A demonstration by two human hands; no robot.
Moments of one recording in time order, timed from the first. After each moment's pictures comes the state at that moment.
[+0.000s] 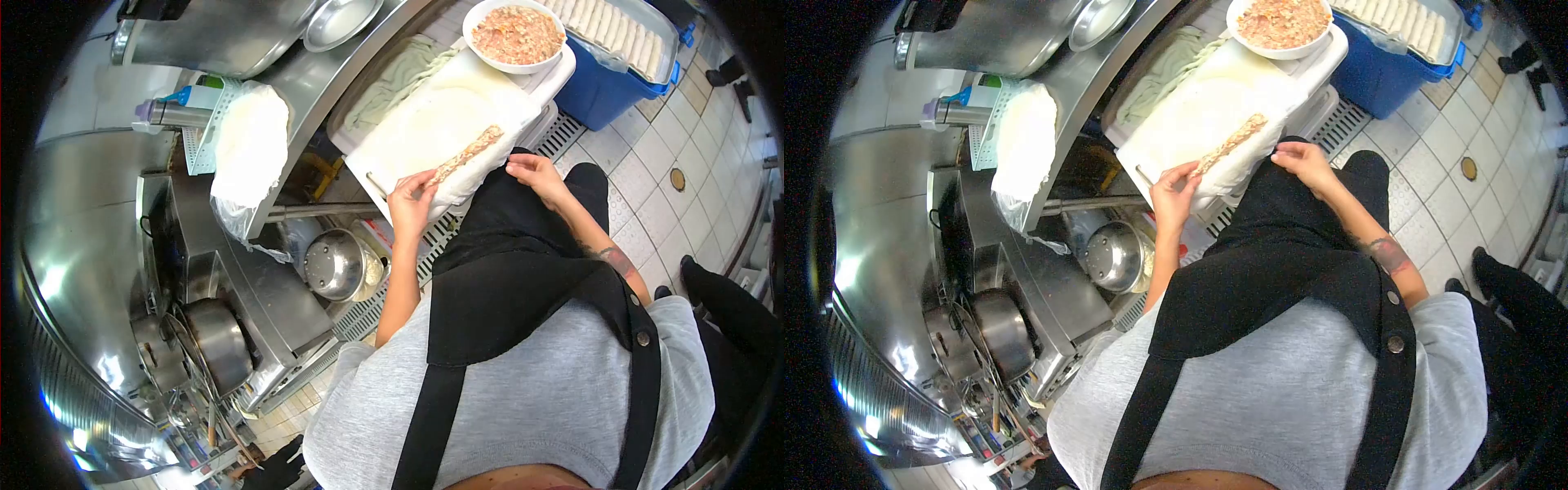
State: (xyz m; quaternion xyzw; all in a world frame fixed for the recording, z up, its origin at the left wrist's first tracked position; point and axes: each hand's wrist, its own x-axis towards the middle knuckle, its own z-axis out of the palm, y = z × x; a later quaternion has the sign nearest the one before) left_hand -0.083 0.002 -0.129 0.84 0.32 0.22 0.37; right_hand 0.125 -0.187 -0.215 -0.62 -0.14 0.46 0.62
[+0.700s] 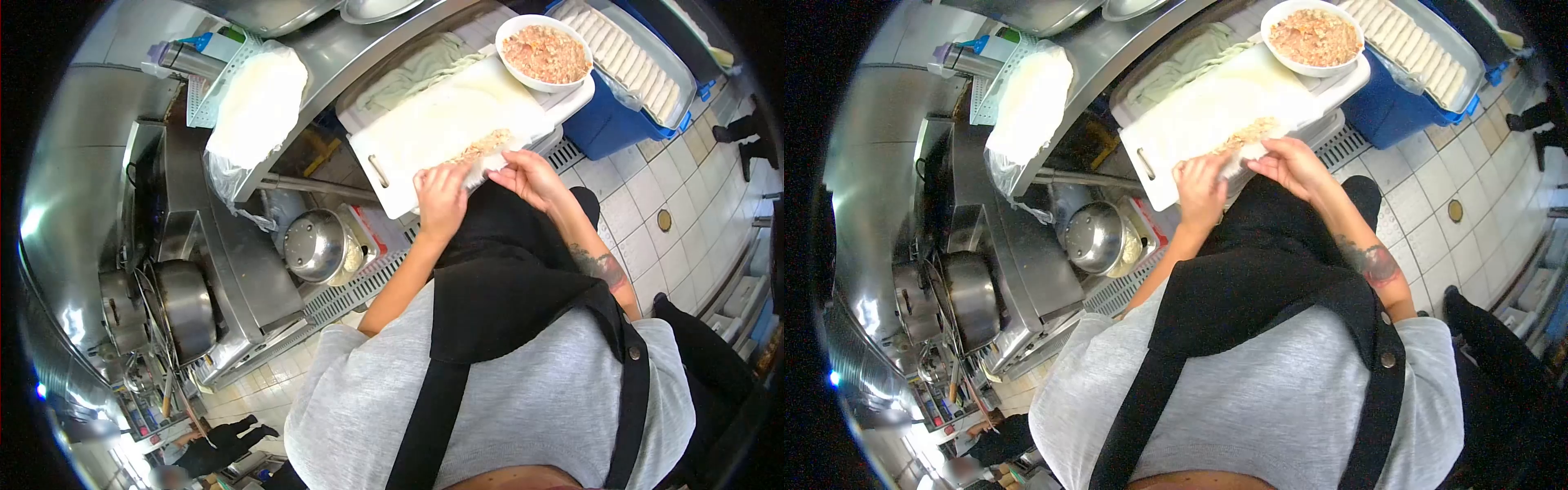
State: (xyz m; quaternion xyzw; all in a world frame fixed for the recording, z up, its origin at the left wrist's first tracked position) left_hand -0.053 -0.048 -0.124 0.92 0.19 0.33 0.13; right_hand 0.126 -0.159 -0.127 -0.32 -0.08 0.62 0.71
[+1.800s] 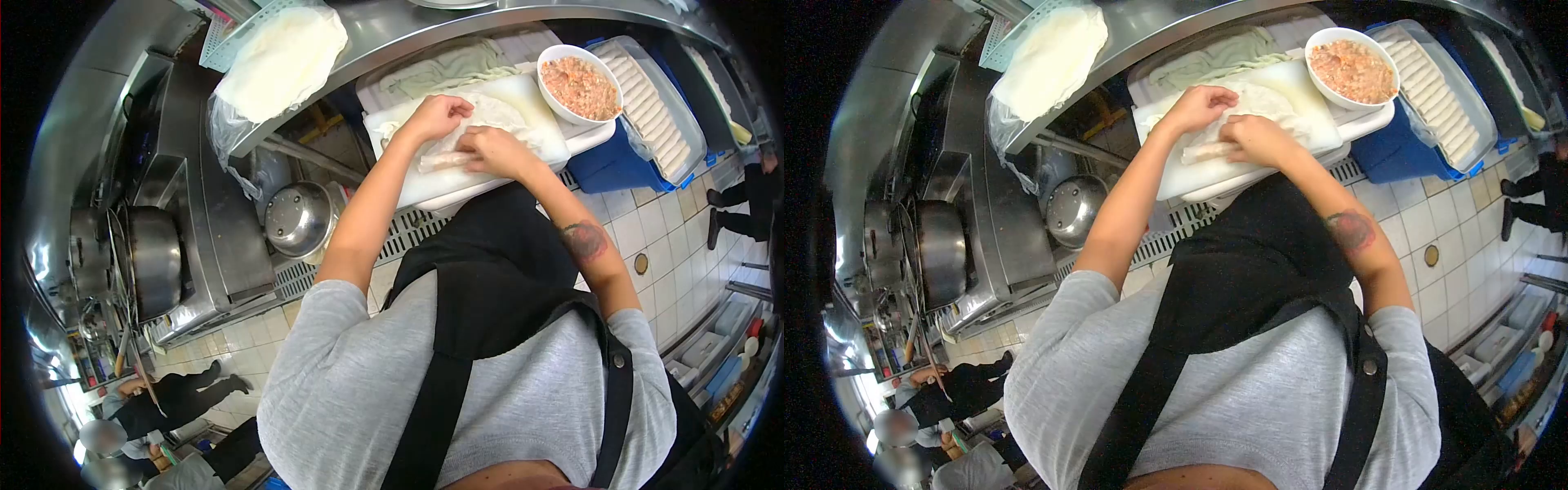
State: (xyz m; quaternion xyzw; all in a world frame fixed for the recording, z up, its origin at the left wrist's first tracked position) left_hand 0.014 0.113 -0.119 0.87 0.22 0.07 0.43; right_hand 0.133 -0.048 -0.108 -0.60 -0.76 0.17 0.20
